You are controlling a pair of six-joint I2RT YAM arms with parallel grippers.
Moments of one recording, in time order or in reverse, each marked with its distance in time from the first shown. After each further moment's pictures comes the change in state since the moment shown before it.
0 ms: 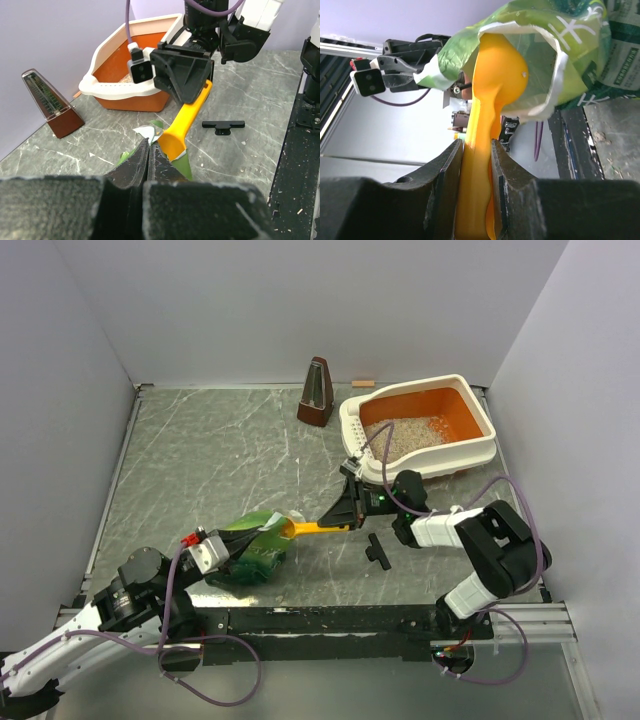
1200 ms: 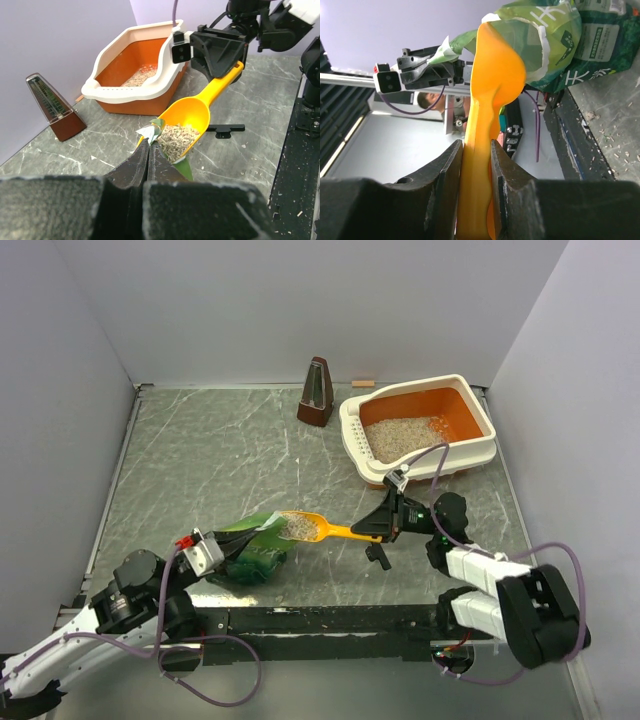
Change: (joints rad) left arm 0.000 -0.033 -0.003 -0.007 0.006 0.001; right arm -0.238 -0.400 -0.277 -0.128 -0.017 0.035
